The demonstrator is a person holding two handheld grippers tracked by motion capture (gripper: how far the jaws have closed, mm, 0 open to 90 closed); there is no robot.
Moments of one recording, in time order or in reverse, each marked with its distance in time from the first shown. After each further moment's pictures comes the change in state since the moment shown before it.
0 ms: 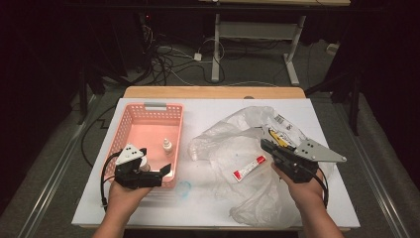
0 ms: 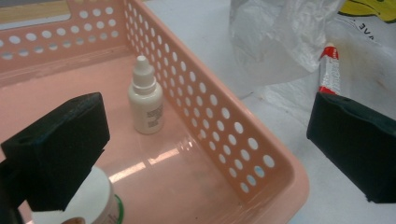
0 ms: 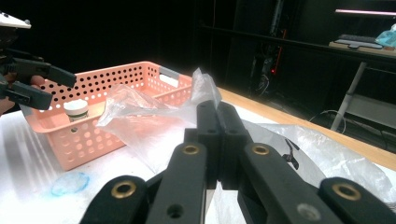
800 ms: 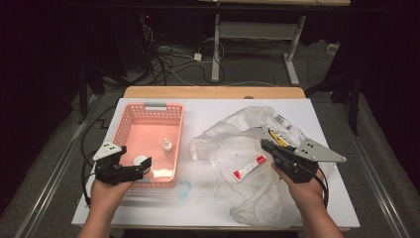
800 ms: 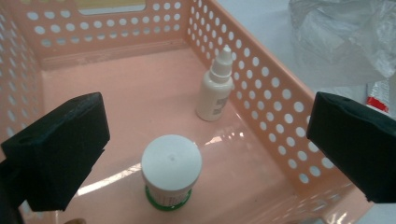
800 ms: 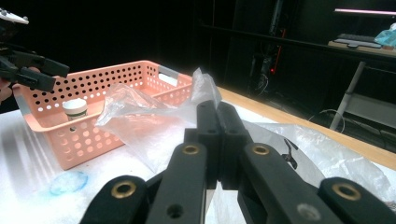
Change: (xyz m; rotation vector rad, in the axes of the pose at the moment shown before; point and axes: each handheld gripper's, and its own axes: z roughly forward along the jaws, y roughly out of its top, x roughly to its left) left arm 0.042 -0.009 -0.020 -0.008 0.094 -0.088; right arm 0.000 -0.001 0.000 0.004 -0.003 -0.002
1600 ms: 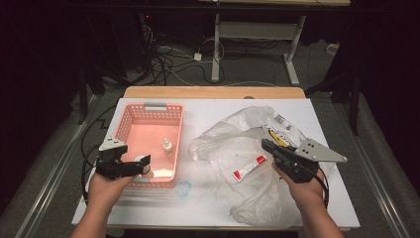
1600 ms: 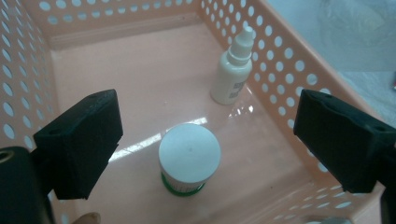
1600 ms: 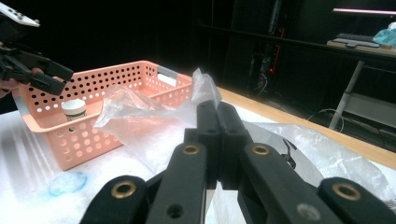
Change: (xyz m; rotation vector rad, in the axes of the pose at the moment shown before) left arm 0.005 0.018 0.009 0.172 0.035 0.006; right arm -0.001 0.000 -0.001 -0.003 -0.001 0.000
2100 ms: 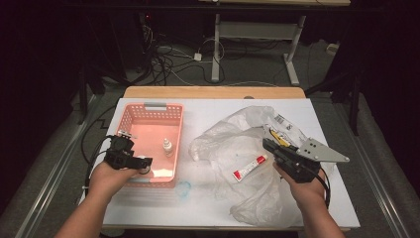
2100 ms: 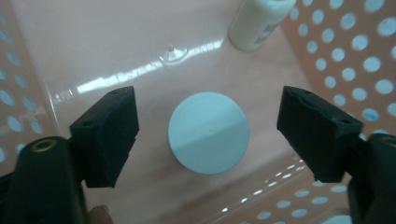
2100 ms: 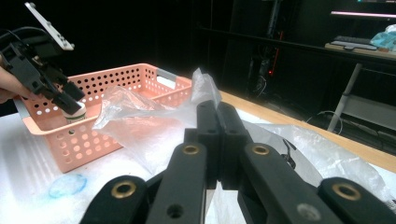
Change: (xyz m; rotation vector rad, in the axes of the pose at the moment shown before) left arm 0.008 0.019 0.034 0.347 0.008 -0.015; right arm -0.001 0.002 -0.003 -0.008 -0.007 0.000
